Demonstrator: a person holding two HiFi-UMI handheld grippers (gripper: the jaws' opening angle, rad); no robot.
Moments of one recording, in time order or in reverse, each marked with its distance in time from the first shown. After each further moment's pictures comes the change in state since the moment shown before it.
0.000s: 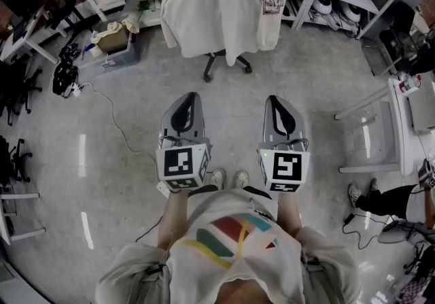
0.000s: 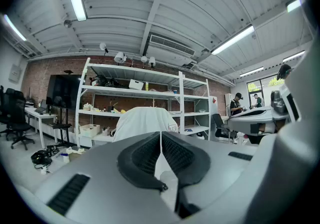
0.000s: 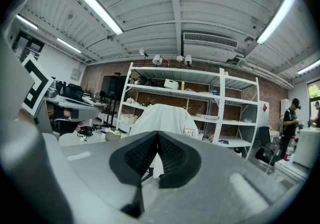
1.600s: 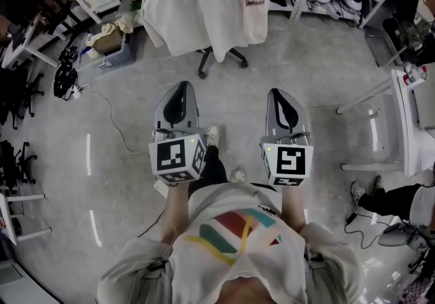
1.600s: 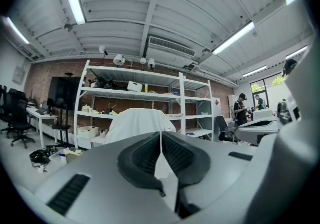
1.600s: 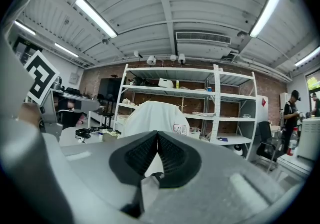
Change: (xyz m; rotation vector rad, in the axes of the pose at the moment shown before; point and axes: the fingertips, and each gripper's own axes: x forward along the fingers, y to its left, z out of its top) left arm 0.056 -0.063 0.001 -0.008 -0.048 0.035; right arm 0.006 -0.092 -0.044 0.035 -0.027 0.003
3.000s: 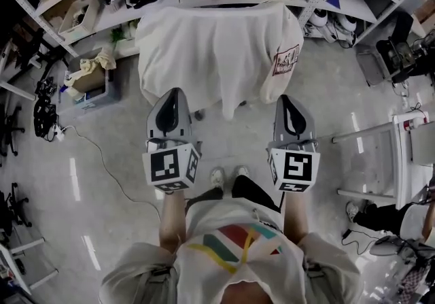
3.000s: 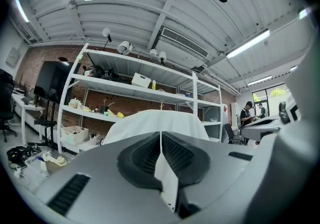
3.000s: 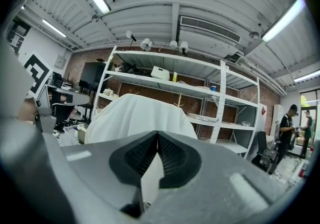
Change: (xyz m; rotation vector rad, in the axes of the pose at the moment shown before) left arm 0.296 0.195 0.031 -0.077 -0.030 -0.063; right arm 0.323 -0.020 0.057 -0.073 0.071 -0.149
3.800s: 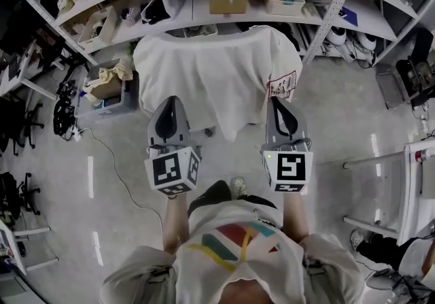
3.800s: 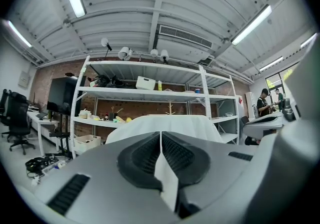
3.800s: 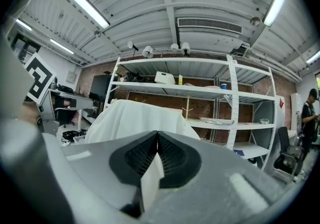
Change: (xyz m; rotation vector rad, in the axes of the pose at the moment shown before) left arm 0.050 -0.038 0.015 0.088 -0.006 0.178; right arm 0.061 -0.052 0.005 0.060 -0.087 0.166
